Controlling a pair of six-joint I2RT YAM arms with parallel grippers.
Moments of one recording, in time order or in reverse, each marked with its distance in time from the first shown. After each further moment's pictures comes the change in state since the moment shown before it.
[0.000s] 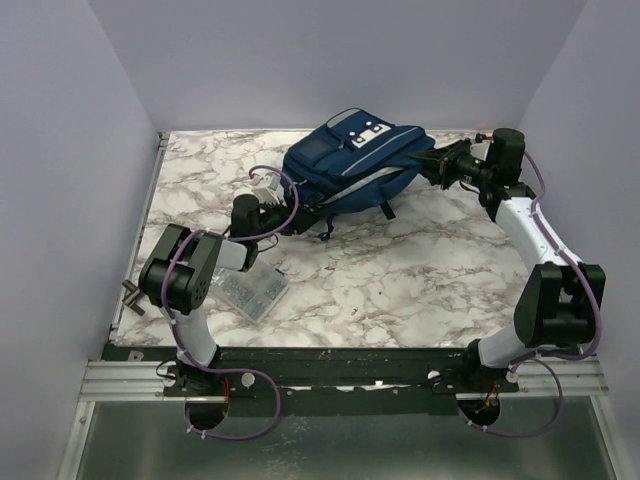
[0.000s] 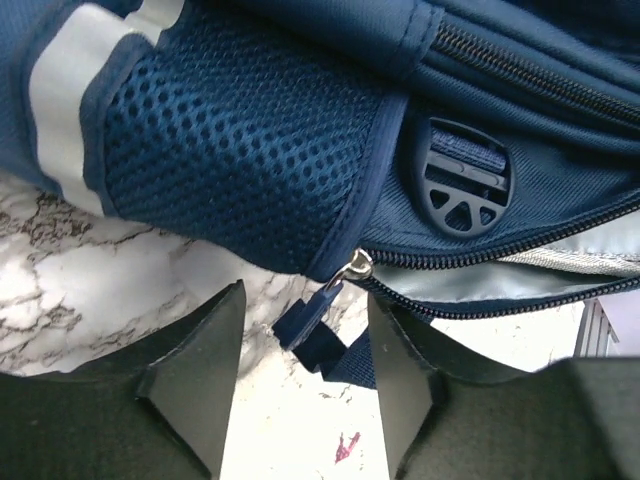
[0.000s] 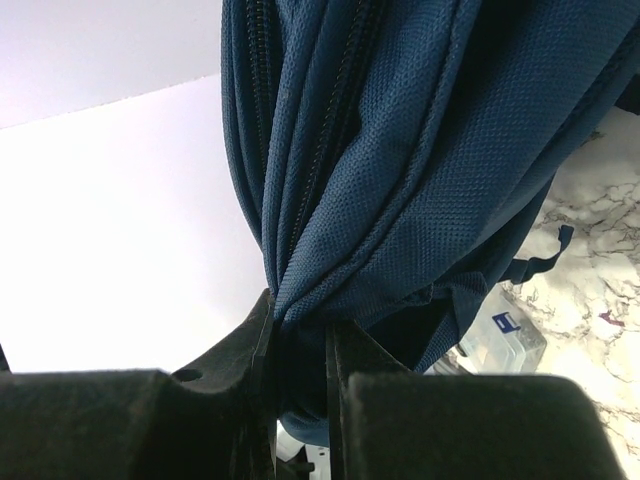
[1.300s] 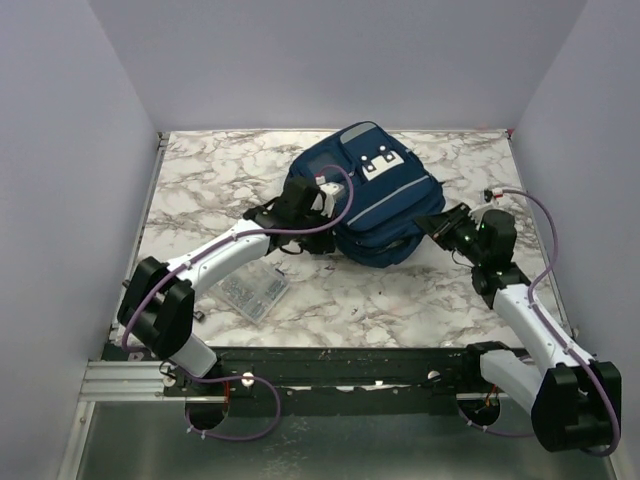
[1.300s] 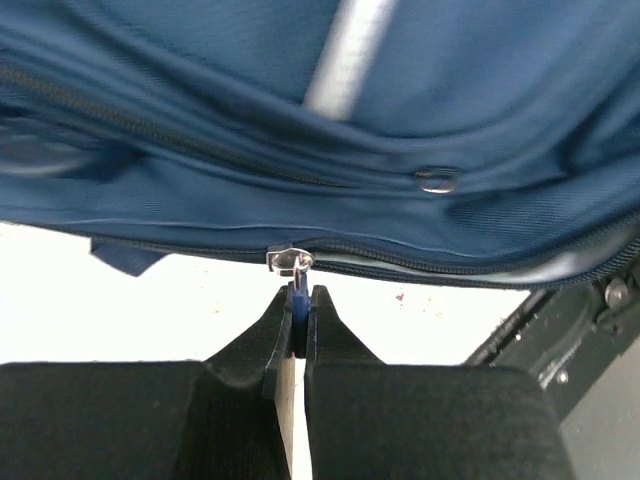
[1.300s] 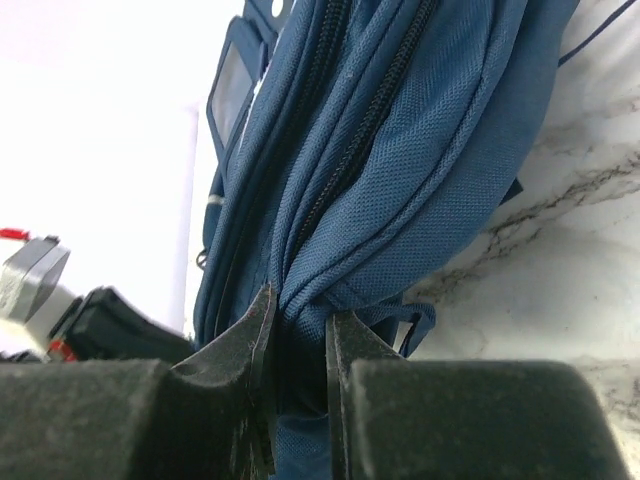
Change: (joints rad) left arm -0.331 -0.275 0.421 -1.287 -0.249 0.385; right arm 0.103 -0.530 -0.631 0.138 0.430 -0.514
